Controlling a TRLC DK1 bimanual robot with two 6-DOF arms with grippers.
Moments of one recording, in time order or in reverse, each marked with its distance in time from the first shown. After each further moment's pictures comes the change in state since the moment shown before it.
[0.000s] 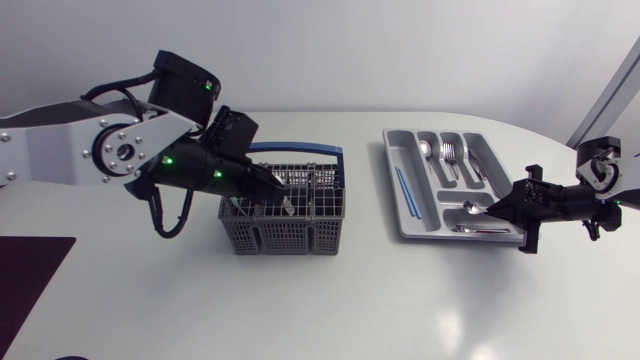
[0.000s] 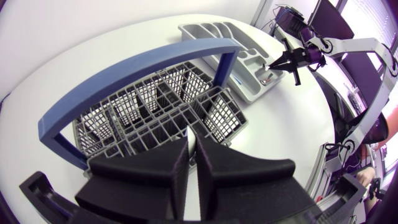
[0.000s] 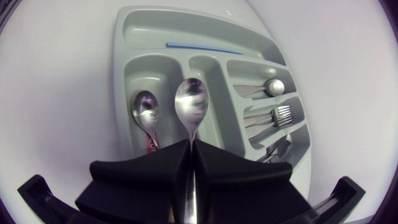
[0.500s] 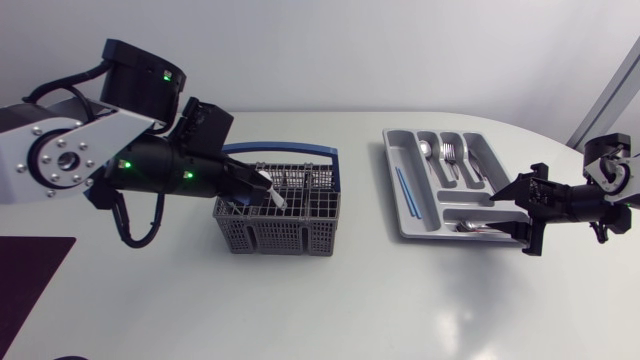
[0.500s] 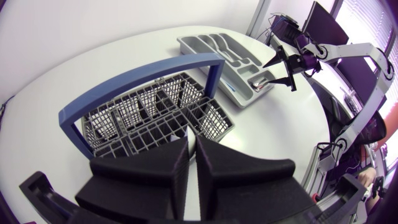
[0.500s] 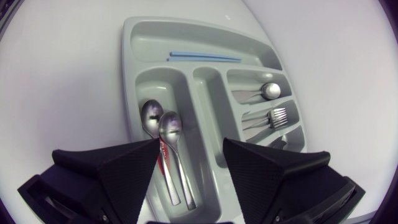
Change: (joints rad) left arm 0.019 -0.153 -0.070 -0.012 0.023 0.001; right arm 0.012 -0.119 -0.067 -0.013 0.013 0.024
